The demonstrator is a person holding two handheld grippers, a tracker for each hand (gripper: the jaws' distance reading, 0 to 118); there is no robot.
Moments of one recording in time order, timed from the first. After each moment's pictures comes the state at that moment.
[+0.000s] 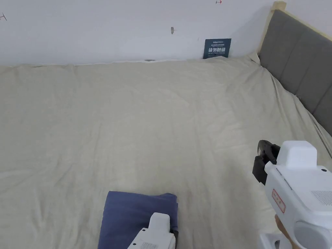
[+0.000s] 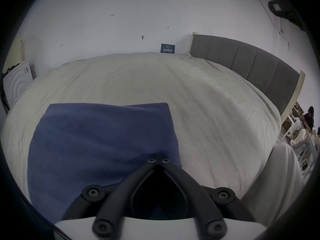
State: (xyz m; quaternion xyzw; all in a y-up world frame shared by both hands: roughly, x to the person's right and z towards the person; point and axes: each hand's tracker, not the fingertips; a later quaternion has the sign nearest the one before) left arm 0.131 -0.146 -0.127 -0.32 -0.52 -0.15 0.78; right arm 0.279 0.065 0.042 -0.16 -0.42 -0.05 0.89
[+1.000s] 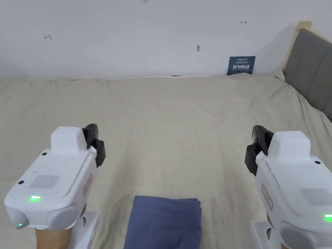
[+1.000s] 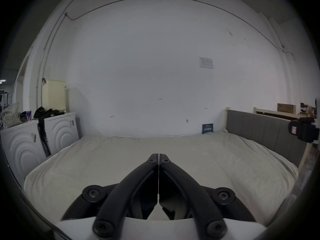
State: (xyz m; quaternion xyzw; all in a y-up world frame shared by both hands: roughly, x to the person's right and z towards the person) left arm -0.014 0.097 -0.257 -0.04 -0.41 -0.04 0.91; right arm 0.215 0.103 0.000 -0.07 -0.38 0.01 0.92
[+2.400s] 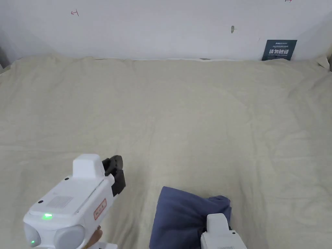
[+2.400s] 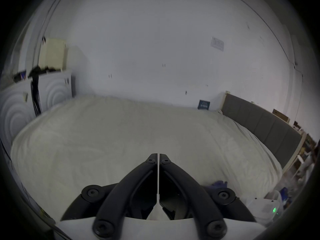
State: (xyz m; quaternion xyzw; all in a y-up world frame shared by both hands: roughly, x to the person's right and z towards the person) left arm -0.042 0.016 -0.289 -0.23 -0.44 -0.01 0.87; right arm 0.156 -0.169 -0.117 -0.35 -0.28 -0.07 0.89
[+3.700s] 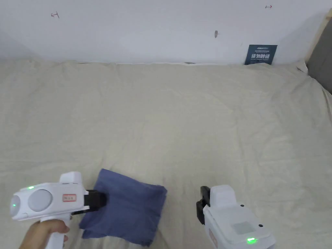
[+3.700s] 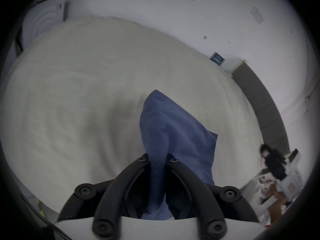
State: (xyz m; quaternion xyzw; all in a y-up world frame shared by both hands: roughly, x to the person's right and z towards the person) left arm -0.057 -0.055 -0.443 -0.50 -0.41 -0.04 0.76; right arm 0.185 -0.052 -0.123 -0.25 -0.26 -0.06 0.93
